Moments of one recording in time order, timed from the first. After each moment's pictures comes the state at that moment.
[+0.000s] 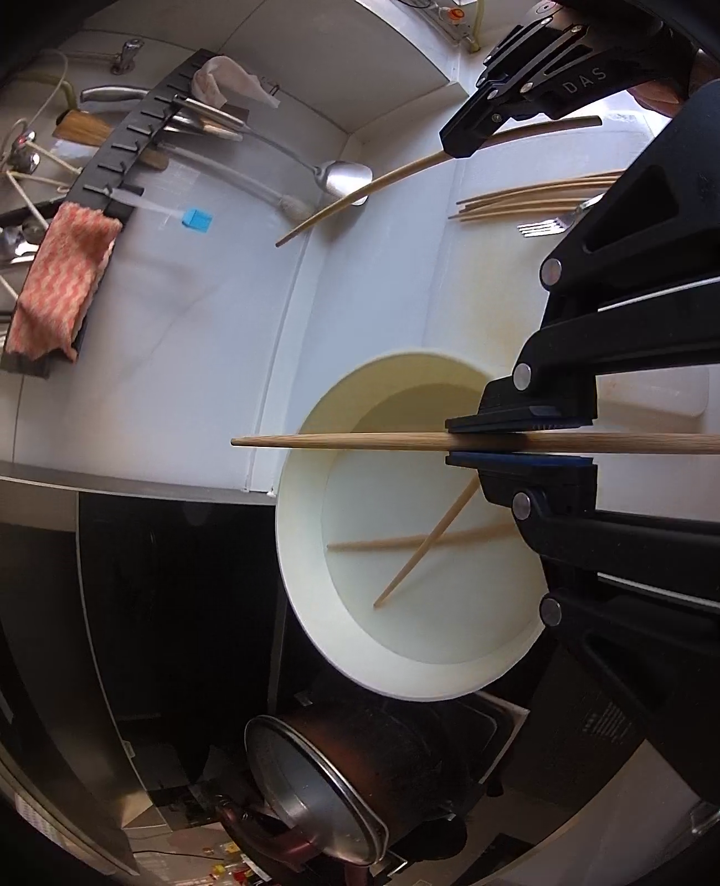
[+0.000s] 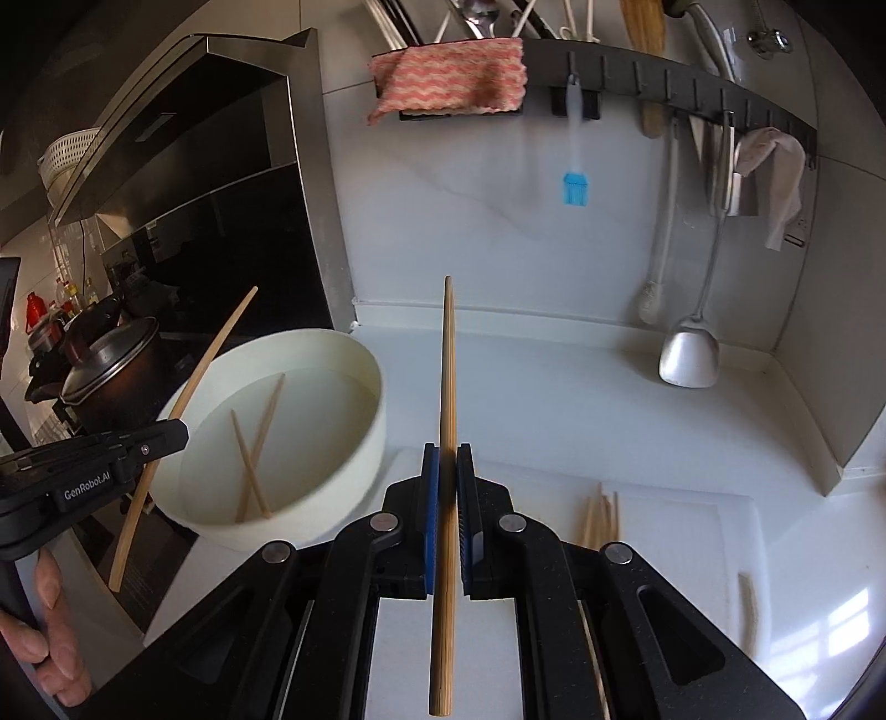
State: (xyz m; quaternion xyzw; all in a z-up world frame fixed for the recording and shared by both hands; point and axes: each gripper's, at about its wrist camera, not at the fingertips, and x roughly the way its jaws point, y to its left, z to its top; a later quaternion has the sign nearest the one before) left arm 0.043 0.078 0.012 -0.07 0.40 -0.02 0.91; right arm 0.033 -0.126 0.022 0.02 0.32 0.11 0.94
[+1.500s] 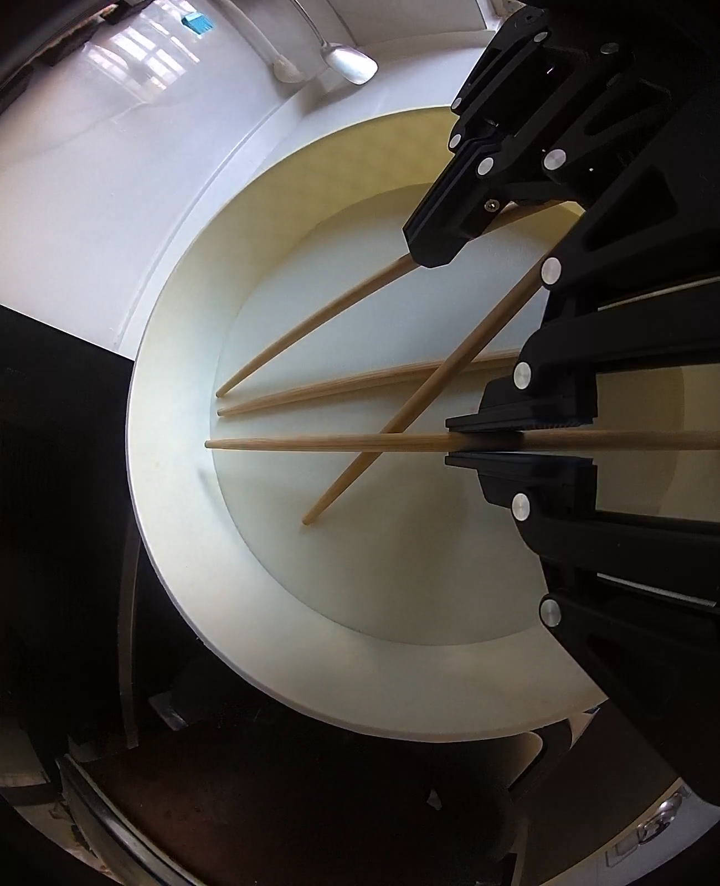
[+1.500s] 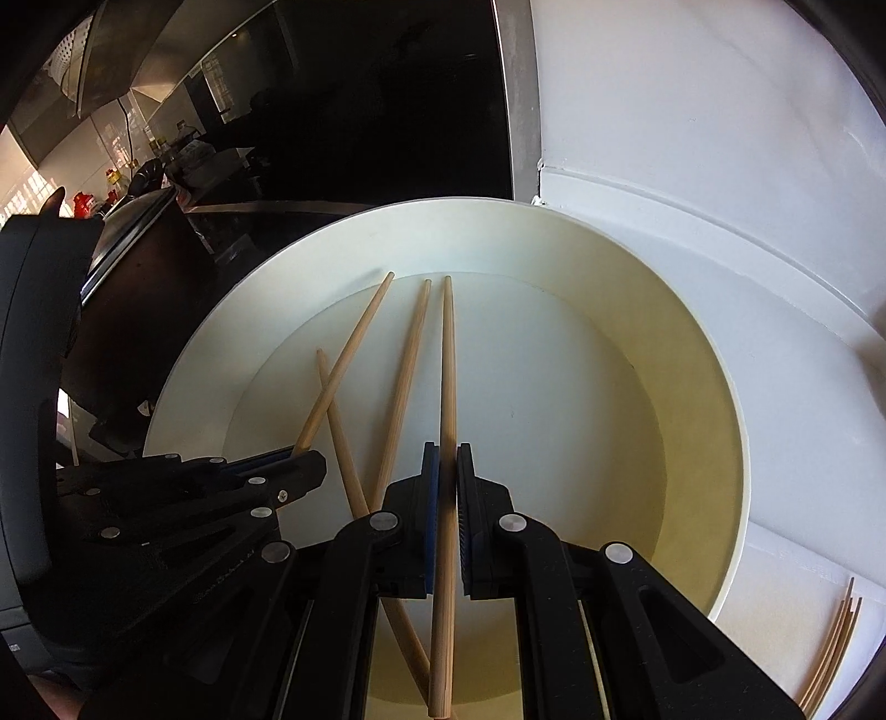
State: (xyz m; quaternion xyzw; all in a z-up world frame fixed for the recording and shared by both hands) left arm 0.159 0.176 -0.106 -0.12 0.55 0.02 0.82; right arm 0.171 0.047 -0.061 -0.03 0.48 0.25 0.84
